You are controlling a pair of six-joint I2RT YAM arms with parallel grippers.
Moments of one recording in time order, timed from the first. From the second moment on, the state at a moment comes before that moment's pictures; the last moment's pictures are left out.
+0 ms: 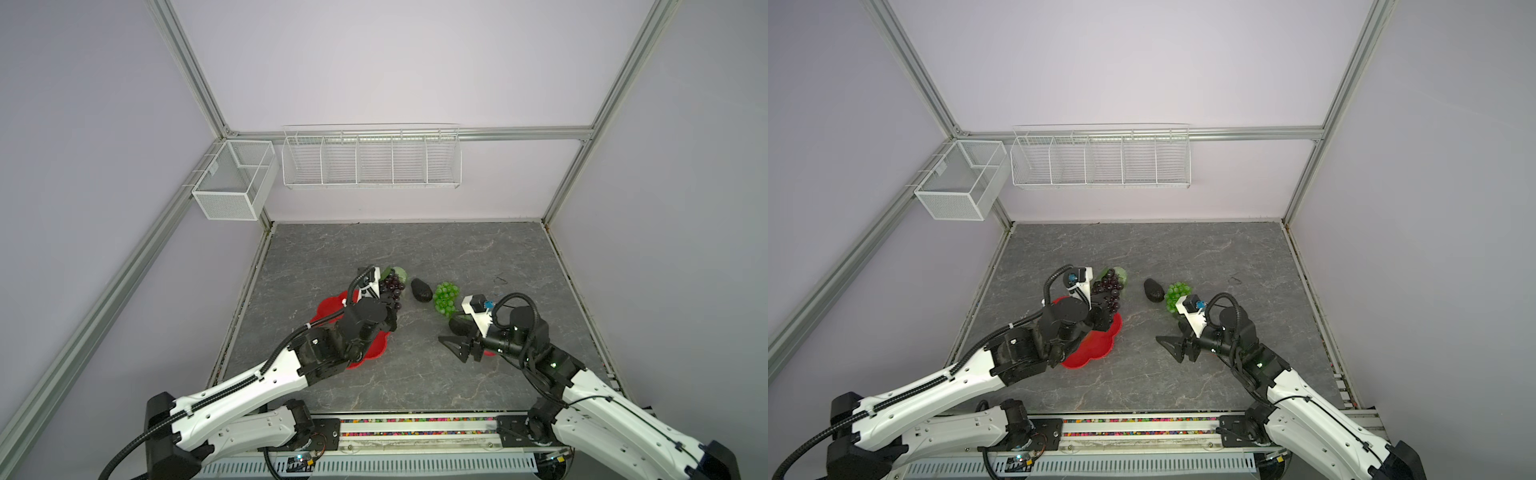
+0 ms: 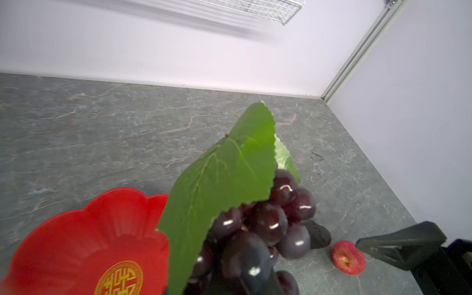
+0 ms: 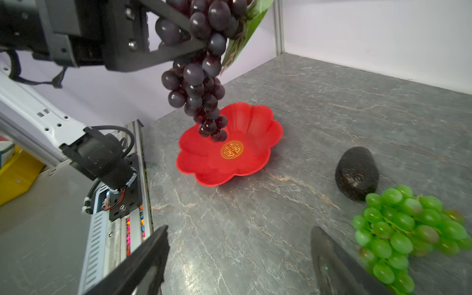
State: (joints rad) left arm -1.08 0.96 0.90 -0.41 -0.60 -0.59; right arm 0.68 0.77 0.45 0.00 -0.47 0.09
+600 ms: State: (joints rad) left arm -0.90 0.82 0.71 -0.68 -0.71 -0.70; right arm 0.86 0.93 0.48 0.11 -0.46 0.02
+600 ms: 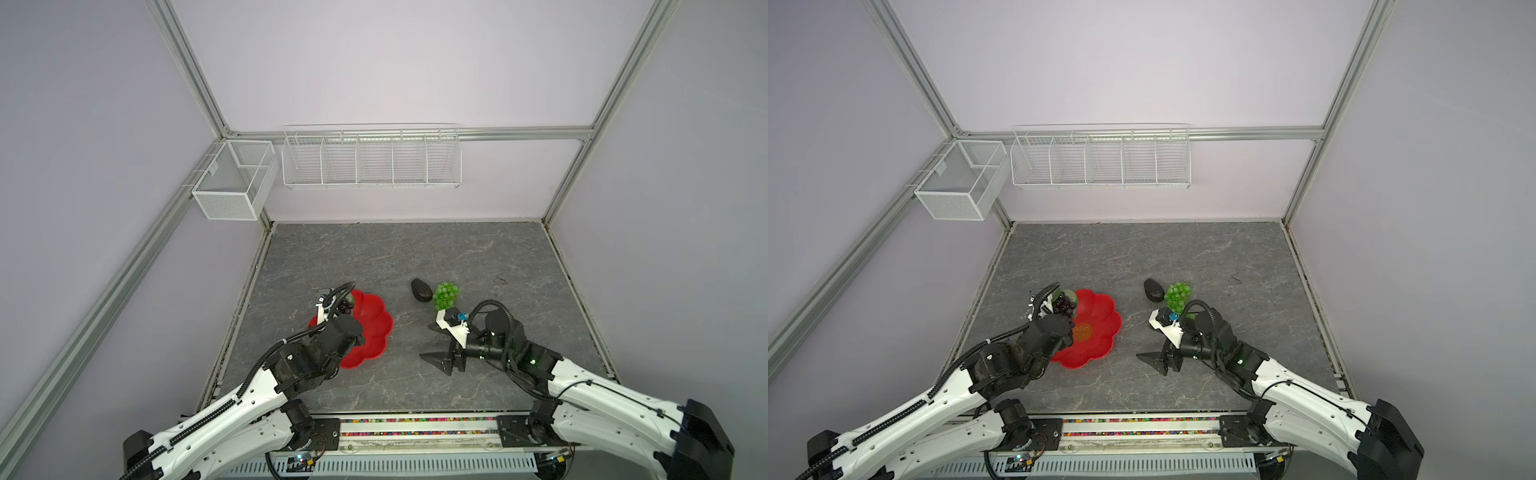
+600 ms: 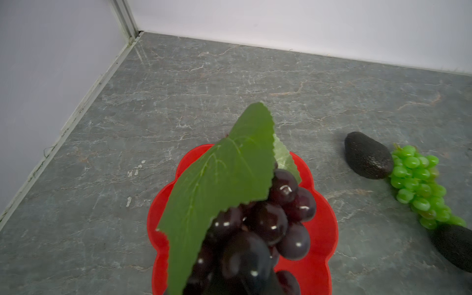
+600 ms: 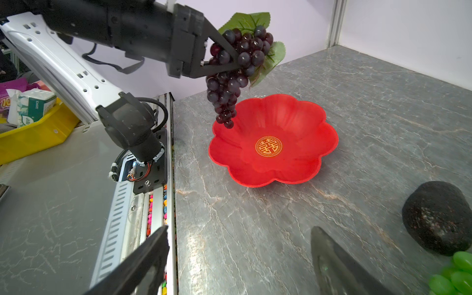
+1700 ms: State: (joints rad) left arm -0.65 1.42 0.71 -0.43 -0.52 -0.66; right arm 0.86 0.93 0.49 0.10 -0.43 -0.02
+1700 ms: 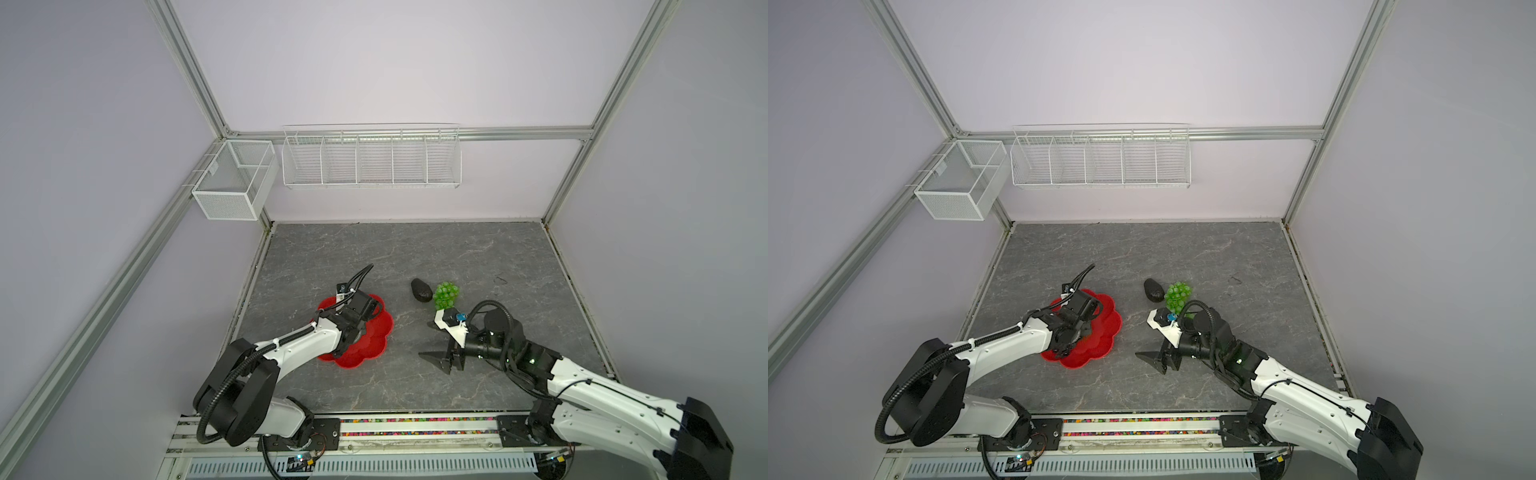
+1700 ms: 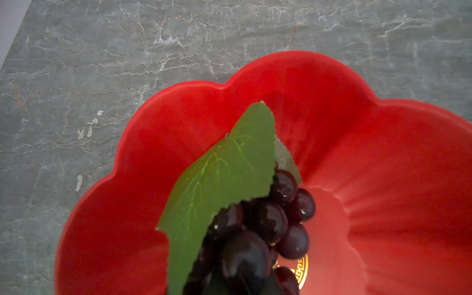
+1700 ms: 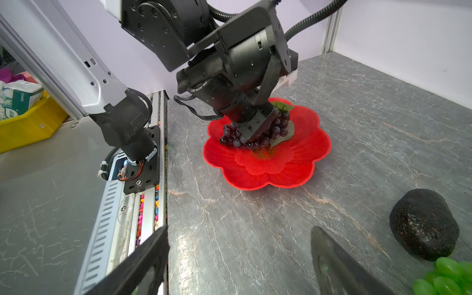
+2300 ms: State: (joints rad) left arm -0.67 1.25 0.75 -0.42 -0.42 -0.58; right arm 0.86 0.95 0.52 0.06 -0.29 -0.01
